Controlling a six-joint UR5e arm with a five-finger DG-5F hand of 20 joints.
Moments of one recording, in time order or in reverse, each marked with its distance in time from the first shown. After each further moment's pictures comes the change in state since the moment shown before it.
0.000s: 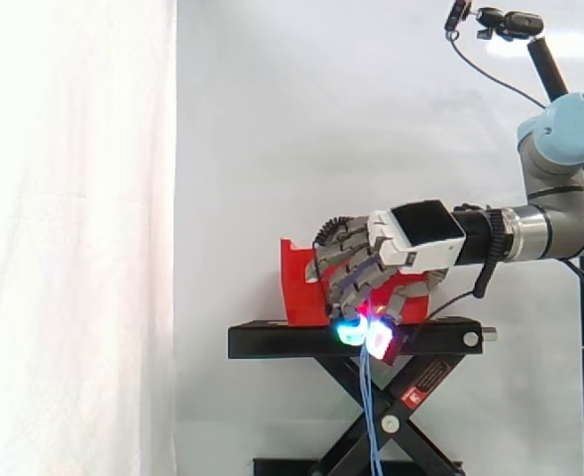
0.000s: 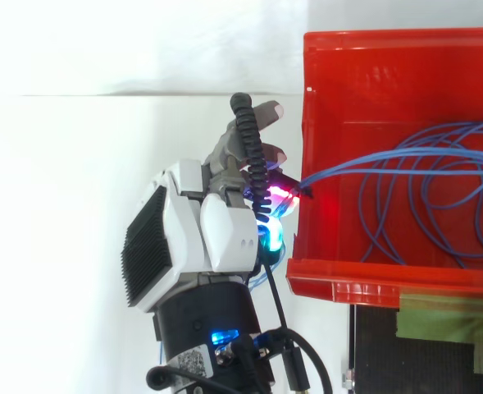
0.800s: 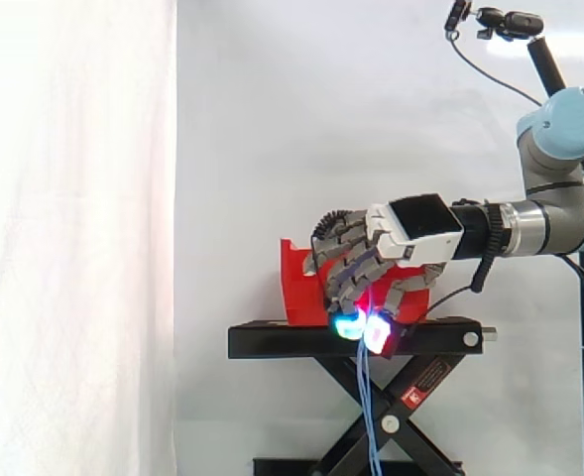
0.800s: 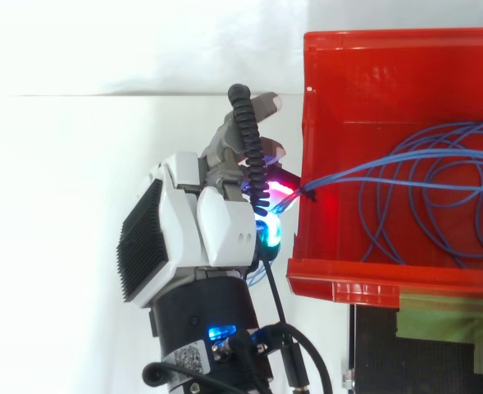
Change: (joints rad) arm 0.001 0.000 0.015 -0.006 0.000 0.004
